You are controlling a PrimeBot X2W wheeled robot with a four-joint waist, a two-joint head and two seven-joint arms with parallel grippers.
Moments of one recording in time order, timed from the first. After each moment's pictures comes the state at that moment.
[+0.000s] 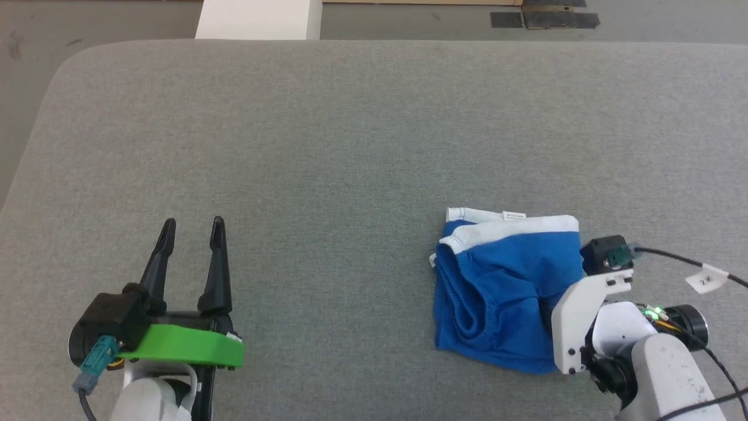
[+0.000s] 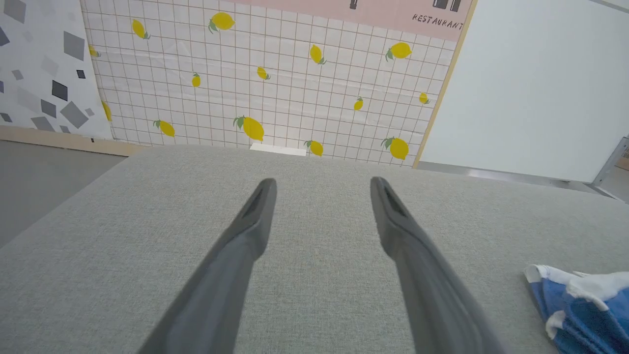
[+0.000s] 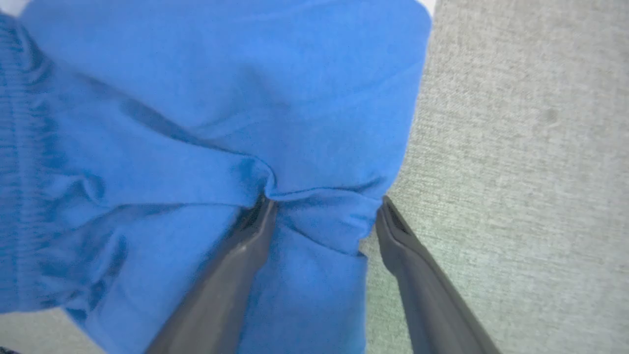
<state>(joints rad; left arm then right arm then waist) -0.08 0.11 0.01 0.01 -0.26 -0.12 -0.26 -0.21 -0.05 0.00 0.25 0.06 0.13 0.65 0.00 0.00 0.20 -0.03</state>
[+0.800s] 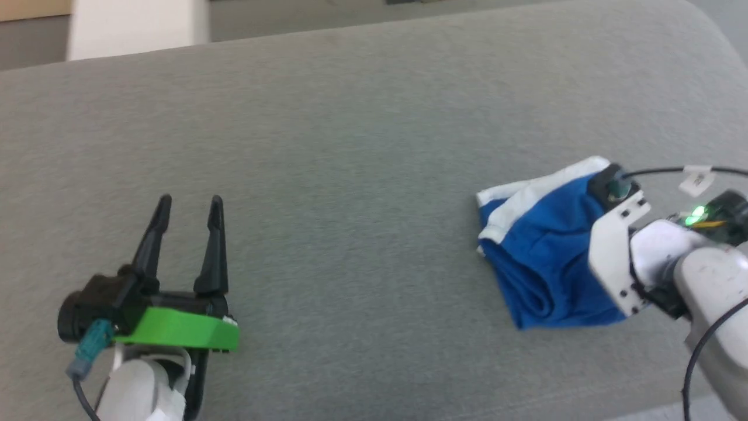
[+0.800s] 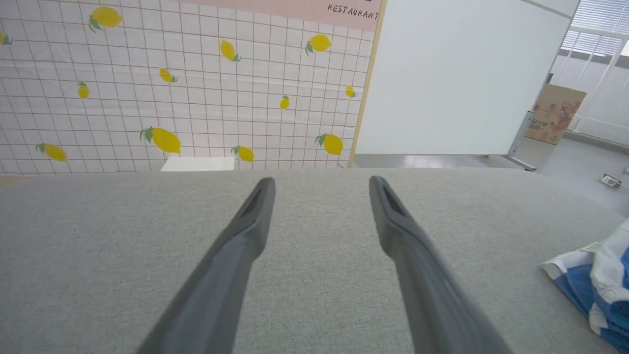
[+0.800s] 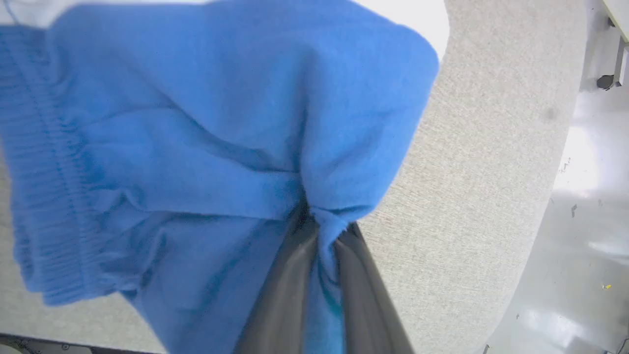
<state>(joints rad) -0.12 0.14 -0.01 -0.02 -0.23 -0.12 -0.26 -0.51 -0.47 0.42 0.26 0.18 0.13 0.80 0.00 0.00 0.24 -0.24</state>
